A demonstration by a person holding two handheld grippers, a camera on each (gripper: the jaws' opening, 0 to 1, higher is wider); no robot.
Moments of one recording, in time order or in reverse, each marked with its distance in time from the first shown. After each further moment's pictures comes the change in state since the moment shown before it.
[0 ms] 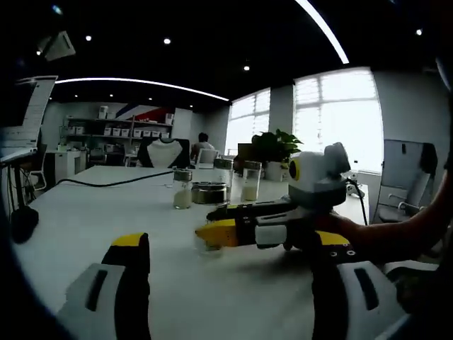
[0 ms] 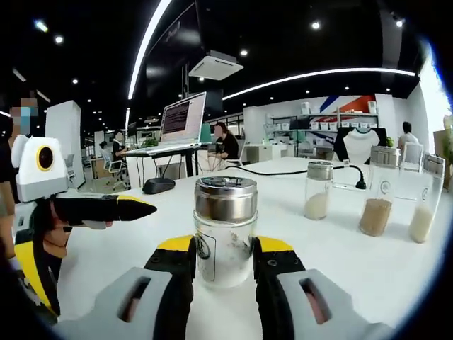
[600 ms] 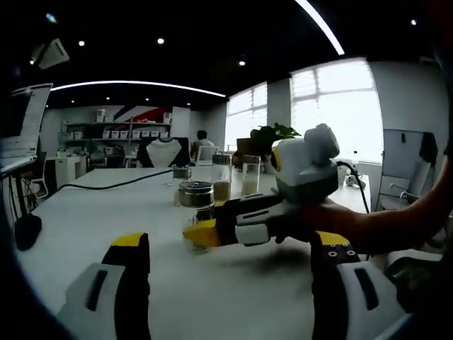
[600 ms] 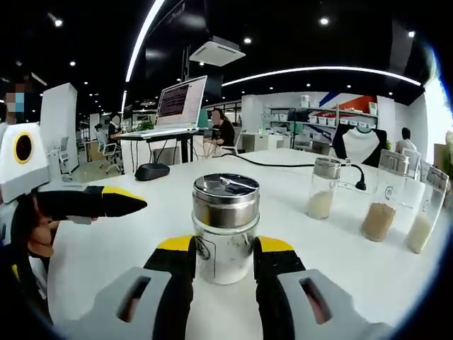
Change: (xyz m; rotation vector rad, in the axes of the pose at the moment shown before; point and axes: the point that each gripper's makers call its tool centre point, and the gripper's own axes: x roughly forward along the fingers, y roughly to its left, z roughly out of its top) left arm -0.005 0.004 -0.005 0.046 0.028 0.029; right arm 0.025 0.003 -0.013 -0.041 0.107 -0.034
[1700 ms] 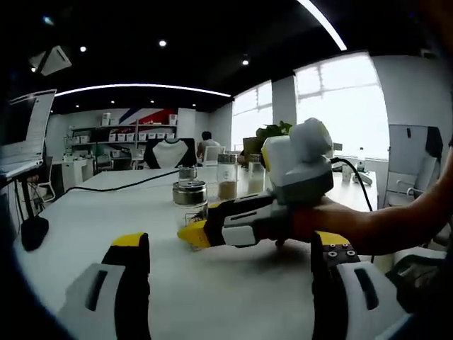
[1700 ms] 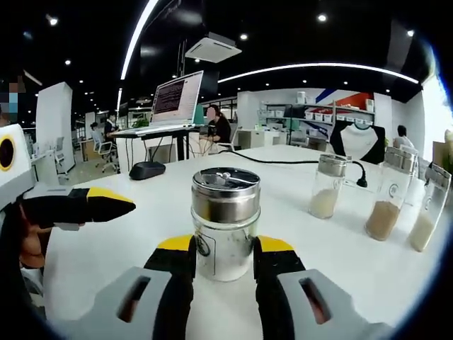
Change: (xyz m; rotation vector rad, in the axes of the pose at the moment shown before) left arm -0.004 0.002 -0.004 0.033 0.012 0.055; right arm 0.016 0.002 -0.002 0.013 0.039 -0.028
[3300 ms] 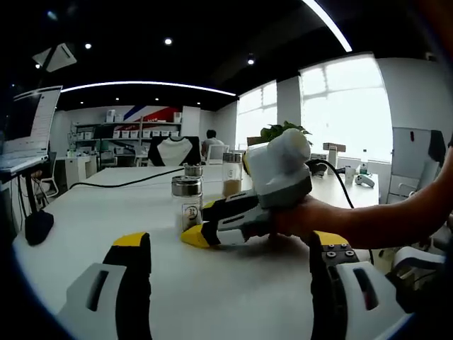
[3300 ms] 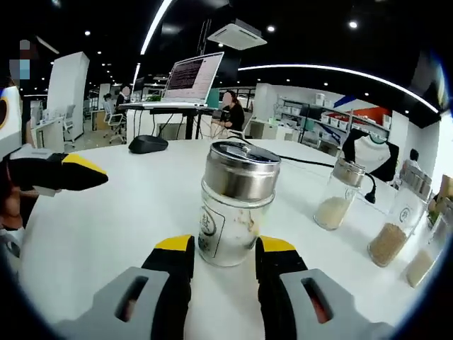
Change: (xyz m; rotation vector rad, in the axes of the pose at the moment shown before) left arm -0.008 0.007 -0.002 -0.018 0.009 0.023; right arm 0.020 -0.011 -0.009 -0.157 0.081 0.040
